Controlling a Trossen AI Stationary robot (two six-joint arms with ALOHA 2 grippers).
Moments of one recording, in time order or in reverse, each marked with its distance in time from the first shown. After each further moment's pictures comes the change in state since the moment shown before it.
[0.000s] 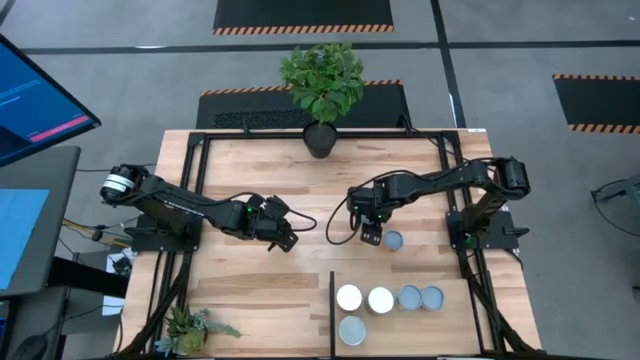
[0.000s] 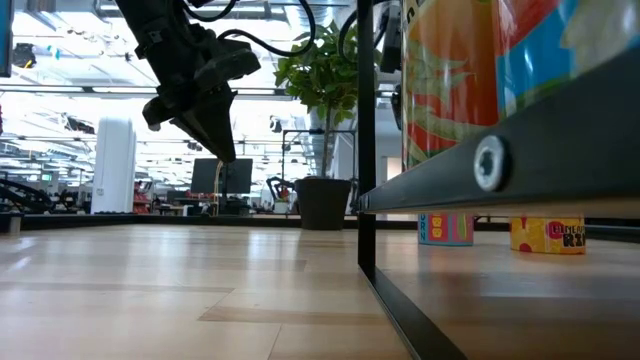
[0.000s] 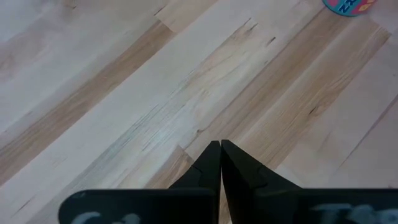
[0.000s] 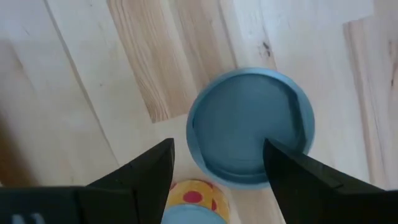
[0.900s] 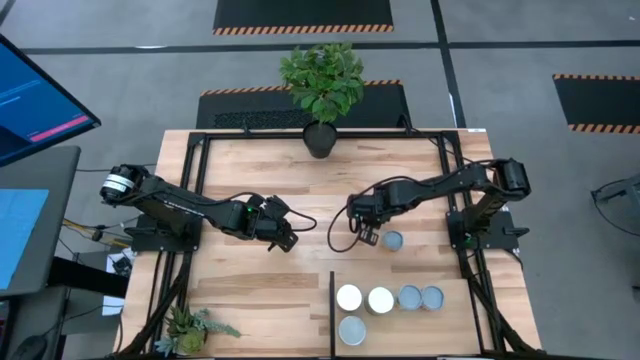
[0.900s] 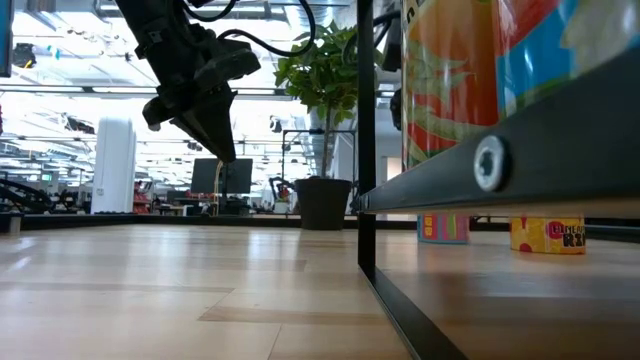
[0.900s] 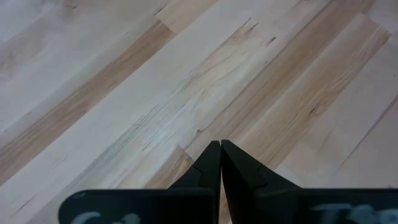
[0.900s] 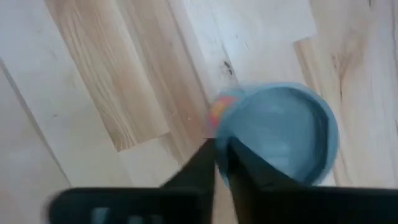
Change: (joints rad) left arm 0.000 0.000 0.000 0.000 0.000 -0.001; right arm 0.046 0.005 -0.035 0.061 0.189 0.083
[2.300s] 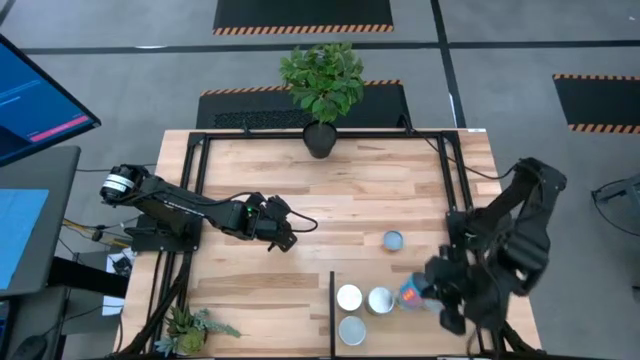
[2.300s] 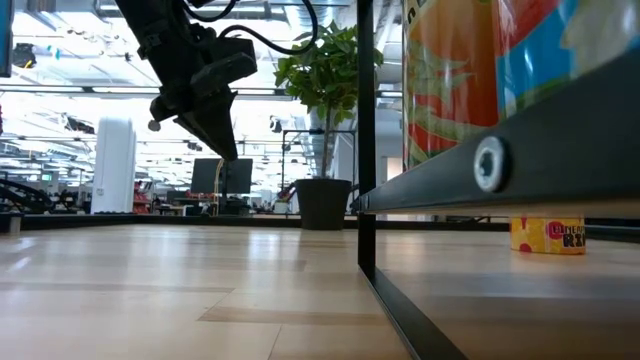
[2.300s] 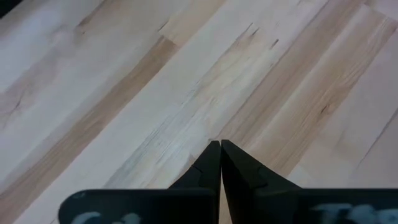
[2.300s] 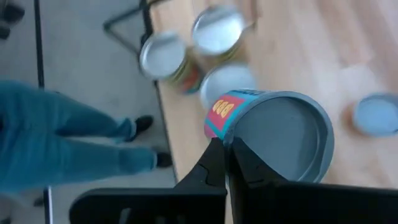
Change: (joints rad) left arm 0.000 0.000 0.000 0.000 -0.042 0.105; right arm 0.935 -0.264 0.509 -0.454 0.213 0.811
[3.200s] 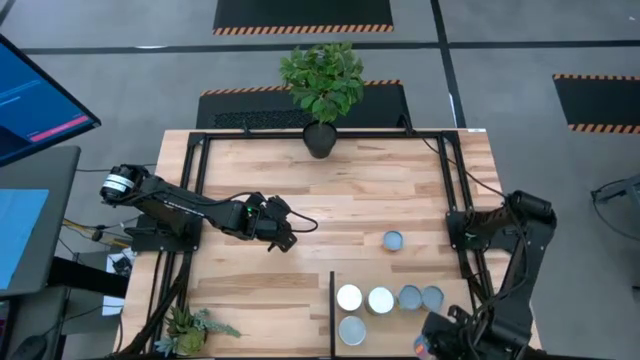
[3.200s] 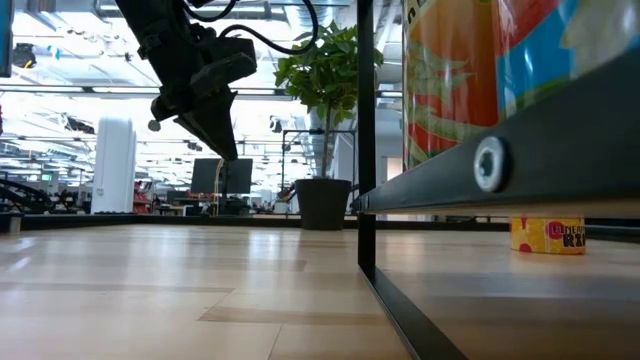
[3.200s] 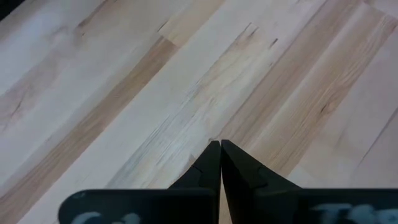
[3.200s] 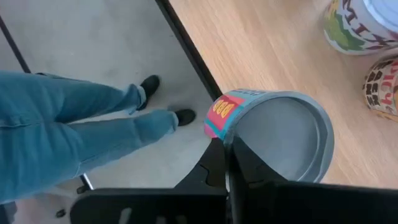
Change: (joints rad) left arm 0.000 0.000 0.000 0.000 0.001 0.013; right arm 0.190 0.334 0.000 0.184 -0.145 0.502
